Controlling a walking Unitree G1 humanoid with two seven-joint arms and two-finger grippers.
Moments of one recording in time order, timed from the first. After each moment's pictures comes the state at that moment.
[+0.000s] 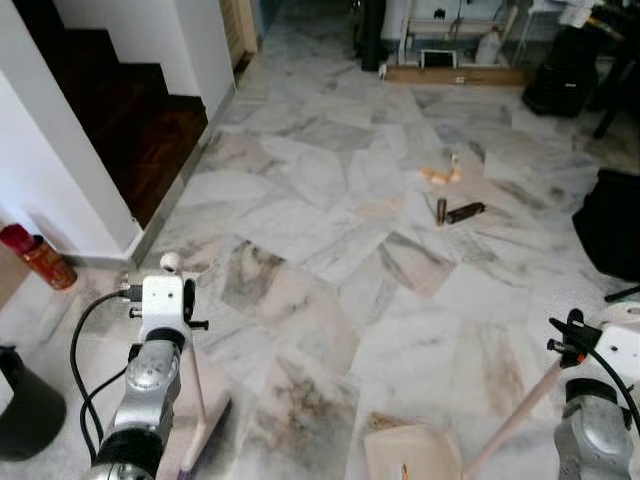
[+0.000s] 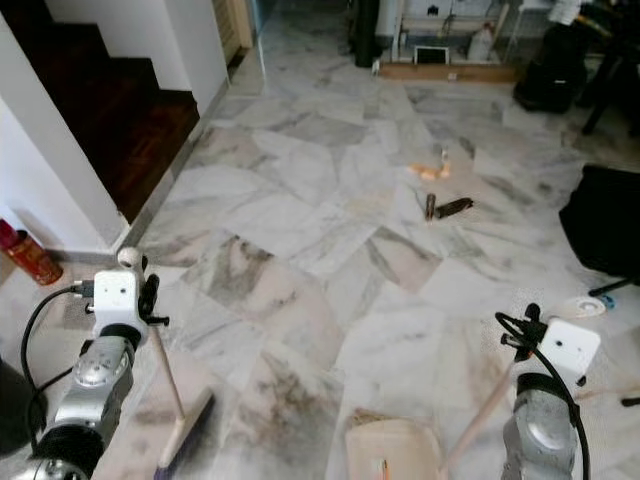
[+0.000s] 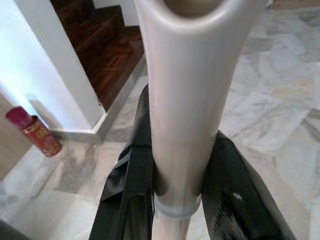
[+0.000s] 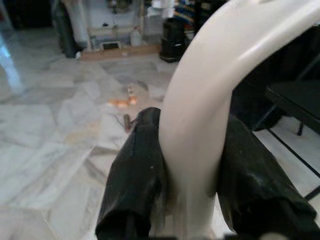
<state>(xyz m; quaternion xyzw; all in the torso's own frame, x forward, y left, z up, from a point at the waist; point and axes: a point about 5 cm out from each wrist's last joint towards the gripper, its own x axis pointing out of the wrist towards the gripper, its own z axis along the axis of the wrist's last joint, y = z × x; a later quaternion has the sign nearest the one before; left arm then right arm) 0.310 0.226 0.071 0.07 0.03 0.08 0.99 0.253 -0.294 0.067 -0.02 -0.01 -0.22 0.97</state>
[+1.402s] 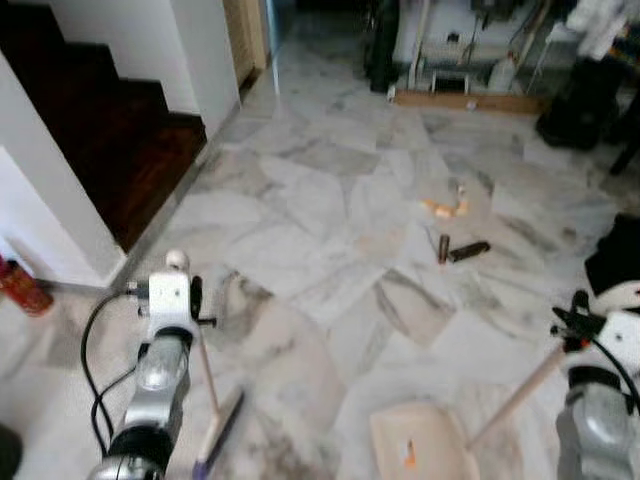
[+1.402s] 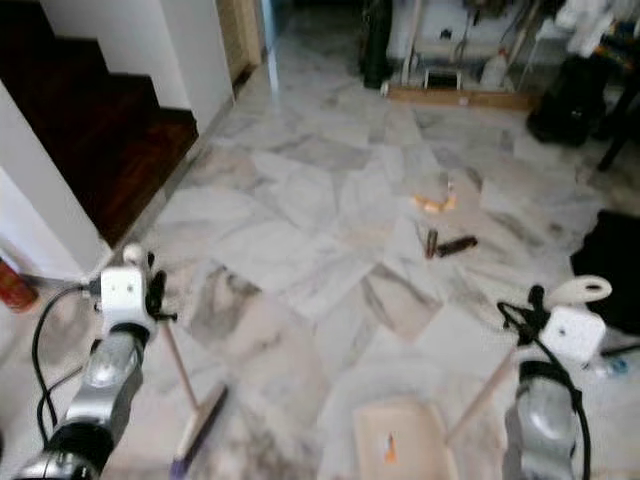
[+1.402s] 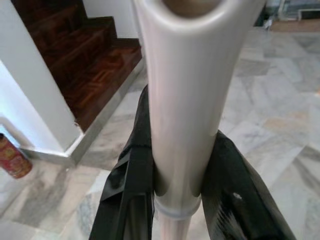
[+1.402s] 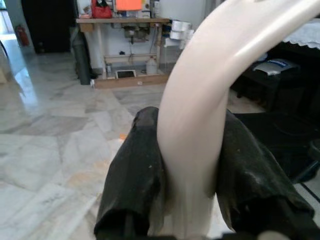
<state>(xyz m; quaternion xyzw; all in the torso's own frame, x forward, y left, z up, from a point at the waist) 0.316 0.216 0.072 0.06 0.02 0.08 1.00 0.265 -0.292 0.081 -0.03 -0.05 -0.21 0.98</state>
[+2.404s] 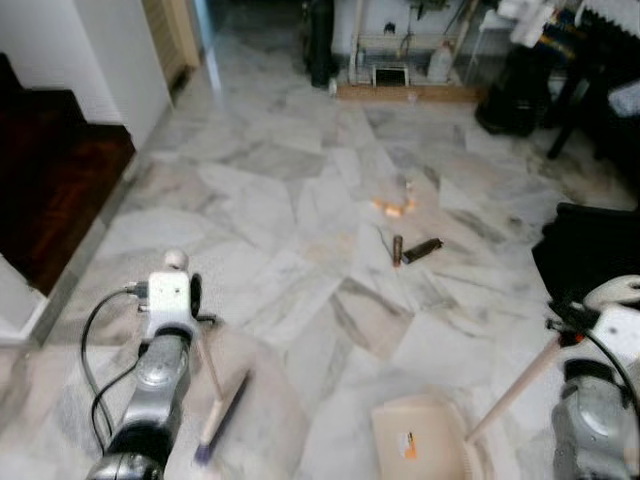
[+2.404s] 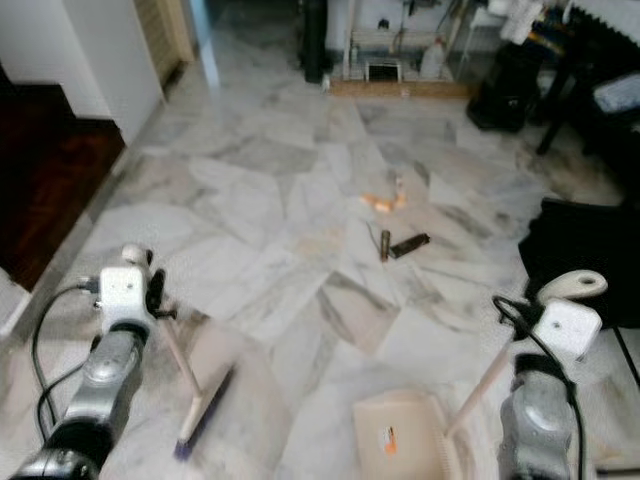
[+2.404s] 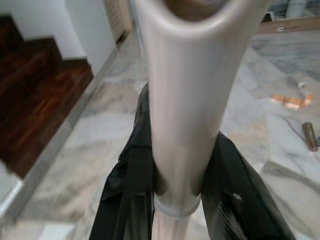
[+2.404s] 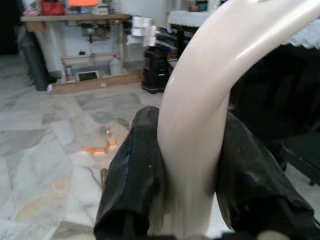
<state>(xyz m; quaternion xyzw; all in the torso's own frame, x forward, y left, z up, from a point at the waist) 0.320 0.215 0.077 0.06 0.01 0.07 1.00 0.268 -0.290 0.082 -0.02 -0.06 -0.21 0.98</state>
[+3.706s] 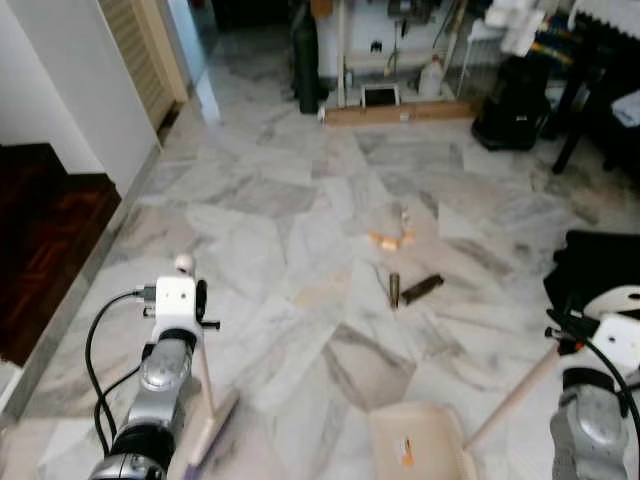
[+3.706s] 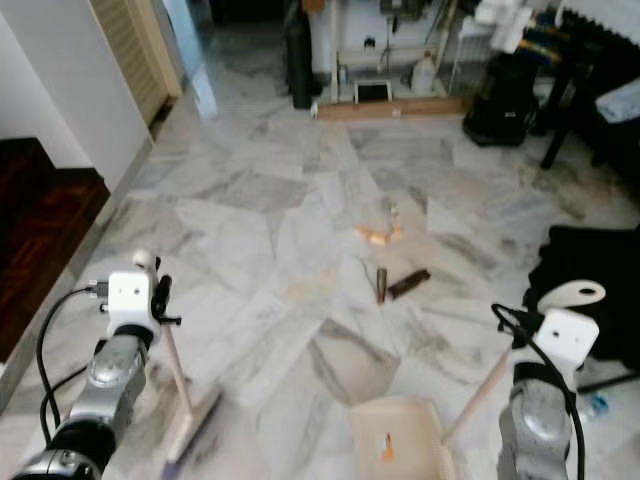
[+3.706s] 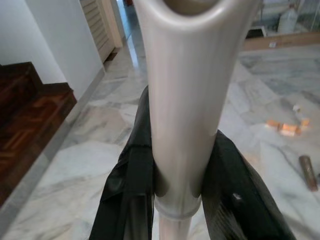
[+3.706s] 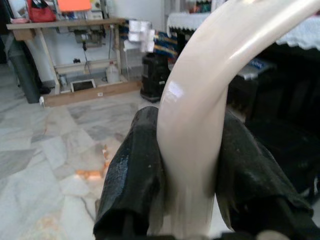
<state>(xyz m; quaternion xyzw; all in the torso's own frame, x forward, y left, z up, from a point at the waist) 0.320 0.205 0.073 0.06 0.01 0.05 1.00 0.260 -0.293 0.074 -0.03 -0.04 -0.22 0.97</state>
